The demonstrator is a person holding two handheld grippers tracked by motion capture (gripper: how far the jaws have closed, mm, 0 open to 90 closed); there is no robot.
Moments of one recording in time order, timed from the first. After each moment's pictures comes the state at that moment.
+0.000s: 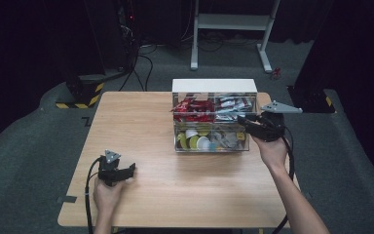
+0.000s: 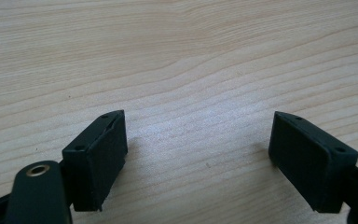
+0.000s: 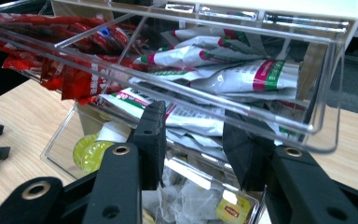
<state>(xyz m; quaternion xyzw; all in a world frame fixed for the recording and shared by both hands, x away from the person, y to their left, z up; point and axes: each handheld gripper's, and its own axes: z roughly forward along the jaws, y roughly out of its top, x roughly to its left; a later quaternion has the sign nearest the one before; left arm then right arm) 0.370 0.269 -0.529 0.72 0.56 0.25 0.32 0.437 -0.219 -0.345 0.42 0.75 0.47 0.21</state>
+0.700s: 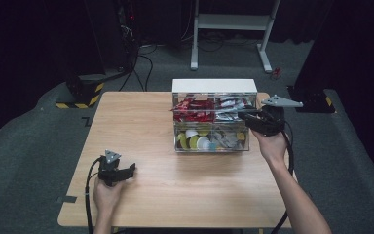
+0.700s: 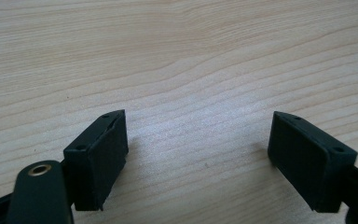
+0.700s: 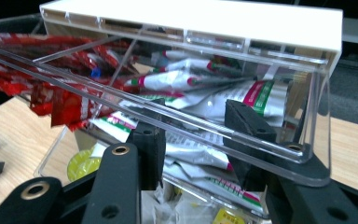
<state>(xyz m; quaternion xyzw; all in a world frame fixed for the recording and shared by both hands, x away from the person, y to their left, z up) 0.370 0.269 -0.529 0.72 0.56 0.25 0.32 0.449 -0.218 -0.336 0.42 0.74 0.48 0.22</state>
